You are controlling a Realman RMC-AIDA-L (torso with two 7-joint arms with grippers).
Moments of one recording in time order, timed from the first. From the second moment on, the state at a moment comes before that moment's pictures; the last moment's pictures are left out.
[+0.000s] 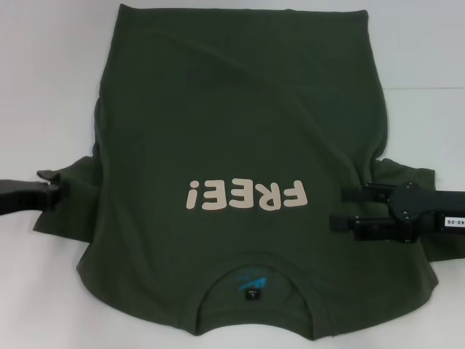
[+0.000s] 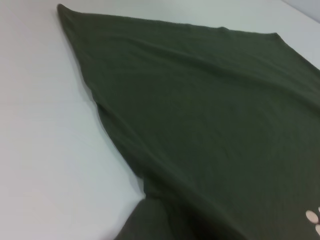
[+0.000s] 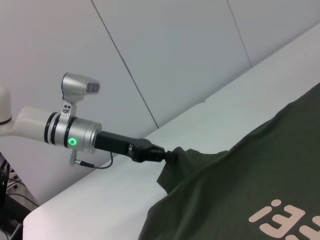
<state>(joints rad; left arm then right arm) -0.44 -2.16 0.59 1.01 2.33 1.19 -1.93 0.51 2.05 -0.69 -0.72 -2.00 -1.68 1.64</state>
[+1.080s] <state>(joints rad) -0.47 -2.13 0.59 1.18 2.46 1.15 -2.01 0.52 2.06 -0.69 -0.71 -2.00 -1.68 1.65</state>
